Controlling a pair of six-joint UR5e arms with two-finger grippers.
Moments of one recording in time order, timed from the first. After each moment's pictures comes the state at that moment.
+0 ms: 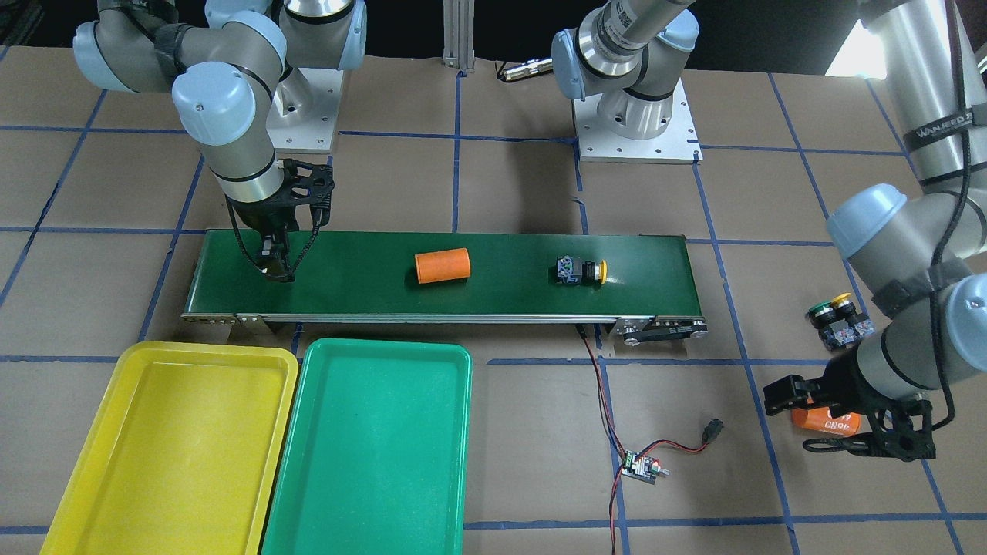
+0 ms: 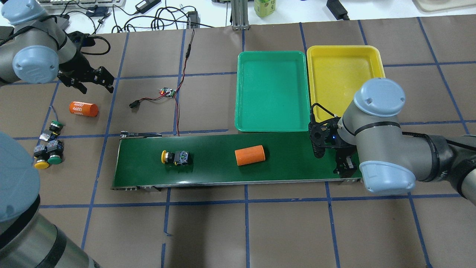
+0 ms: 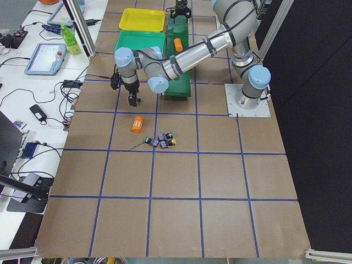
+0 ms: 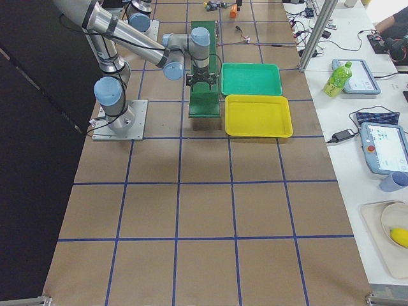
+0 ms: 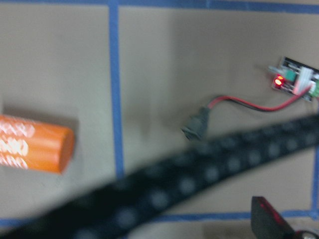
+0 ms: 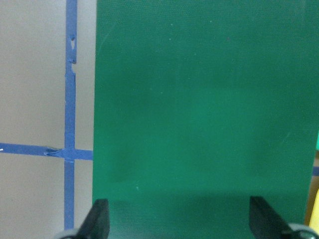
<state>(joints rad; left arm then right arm) -1.21 -2.11 -1.47 -1.16 1.59 0.43 1.55 -1.57 2.22 -2.23 -1.57 -1.67</state>
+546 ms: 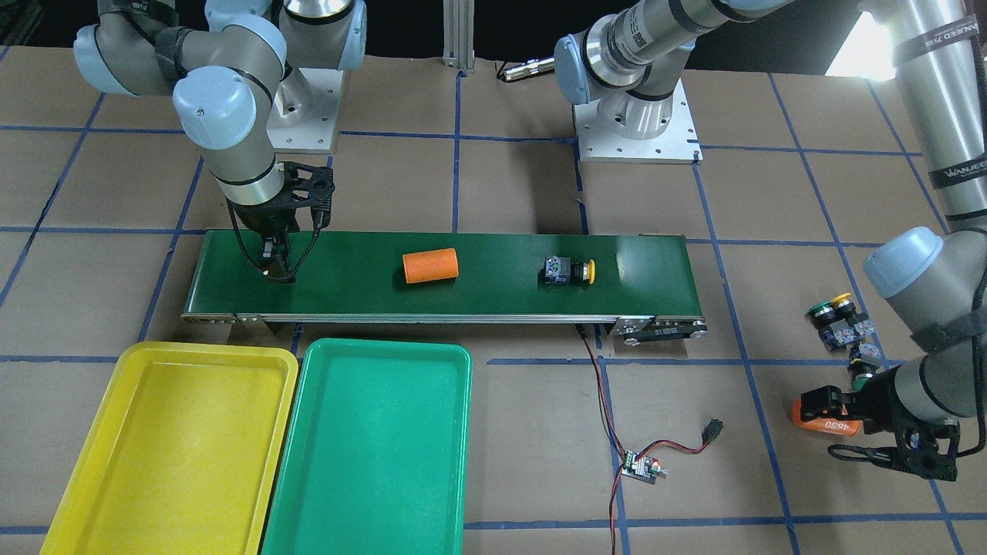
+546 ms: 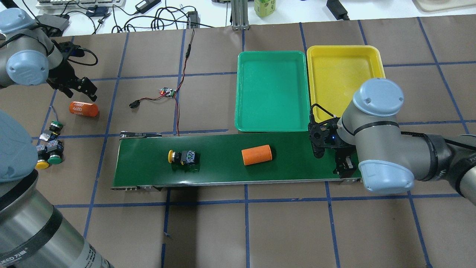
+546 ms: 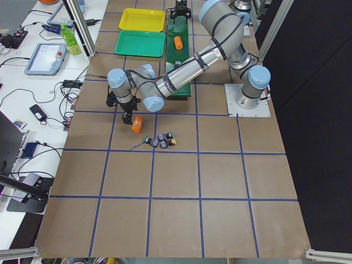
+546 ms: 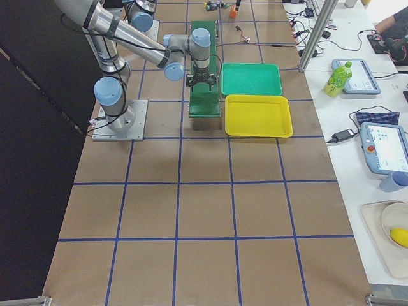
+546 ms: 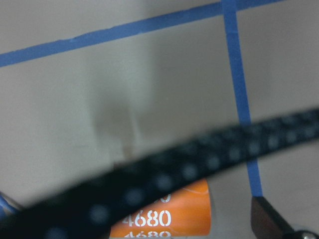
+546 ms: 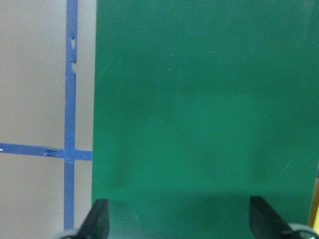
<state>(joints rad) -1.14 -2.20 -1.42 -1.16 1.62 0.66 1.55 -1.56 2.22 -2.23 -1.57 -1.67</state>
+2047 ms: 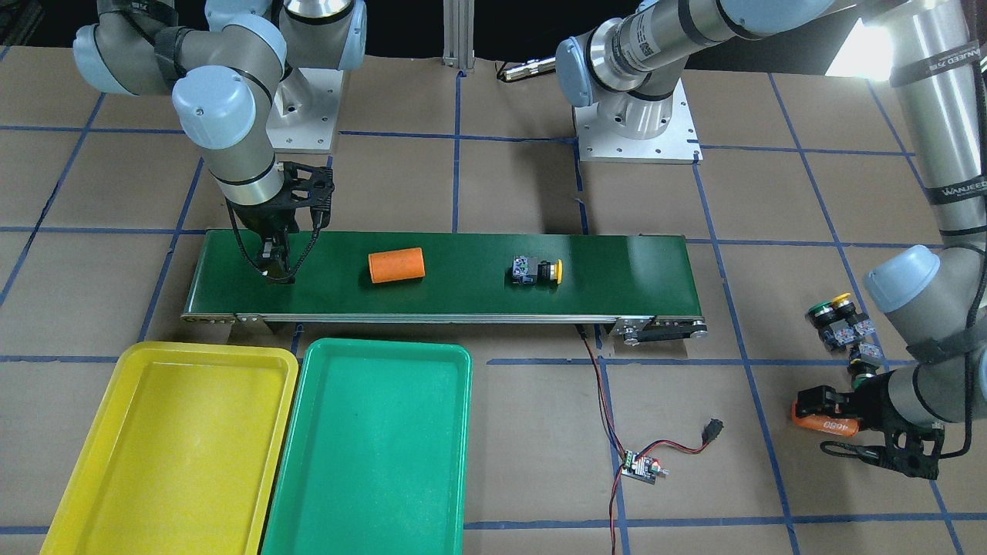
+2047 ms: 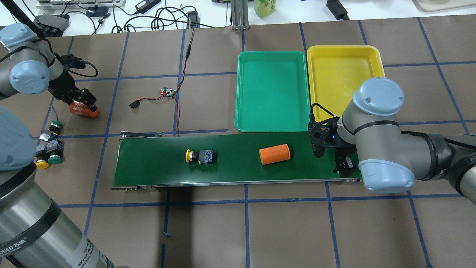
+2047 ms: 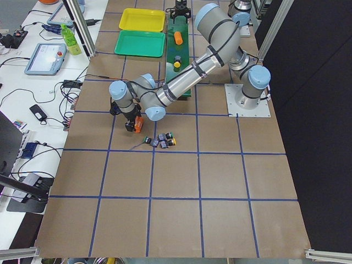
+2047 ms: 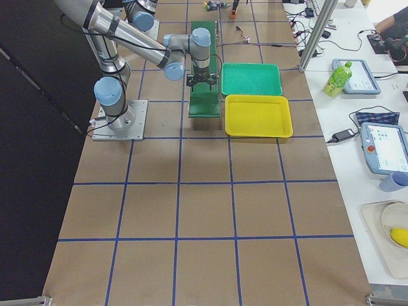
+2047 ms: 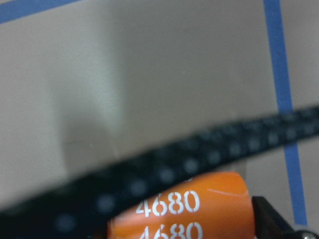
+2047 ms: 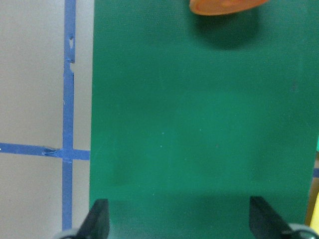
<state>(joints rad) -1.10 -2.25 -1.43 -1.15 1.61 0.72 1.55 -1.56 2.22 -2.23 -1.57 -1.67</state>
